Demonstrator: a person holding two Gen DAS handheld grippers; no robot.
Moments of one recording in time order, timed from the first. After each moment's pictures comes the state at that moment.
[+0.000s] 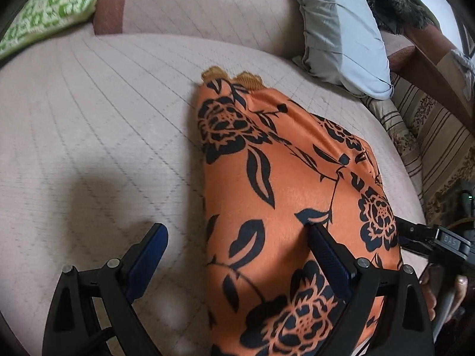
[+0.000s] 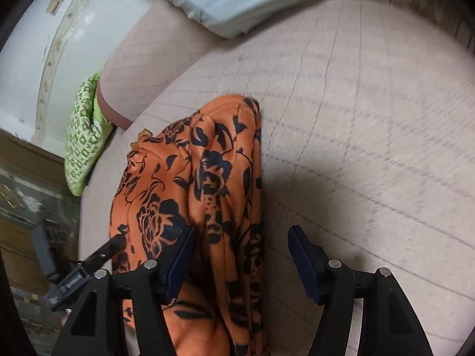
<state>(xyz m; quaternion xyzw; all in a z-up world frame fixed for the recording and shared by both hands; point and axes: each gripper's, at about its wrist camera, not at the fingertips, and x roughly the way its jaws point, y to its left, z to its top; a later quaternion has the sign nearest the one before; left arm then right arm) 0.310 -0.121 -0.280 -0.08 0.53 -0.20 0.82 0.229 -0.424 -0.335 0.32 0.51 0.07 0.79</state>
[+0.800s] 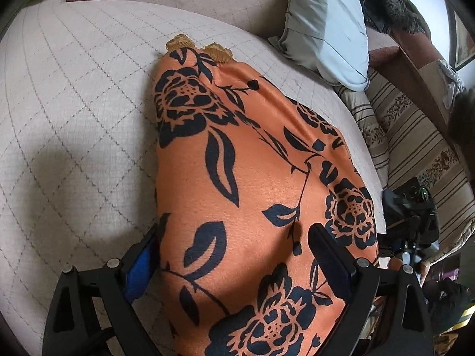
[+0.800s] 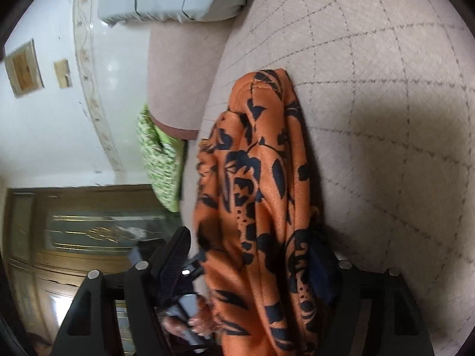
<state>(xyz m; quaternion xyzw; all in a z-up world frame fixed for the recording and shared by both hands) 0.321 -0.128 -0.293 -0.14 0.57 -0.28 0.76 0.229 -0.450 -0.380 0.56 0.45 0.22 0.66</state>
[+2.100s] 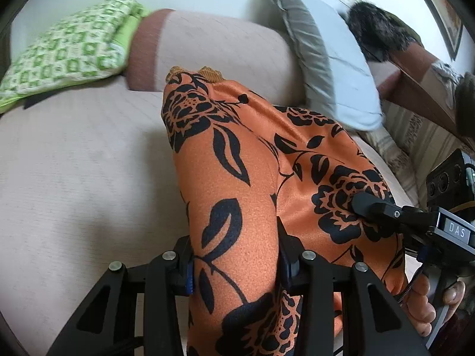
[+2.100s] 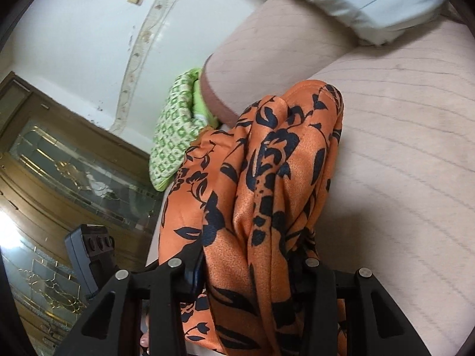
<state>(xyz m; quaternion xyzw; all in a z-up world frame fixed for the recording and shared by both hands) 0.281 -0.033 -0.211 -0.06 0.44 -0.18 0.88 0.233 -0.274 -0.270 0.36 0.39 0.24 0.81</state>
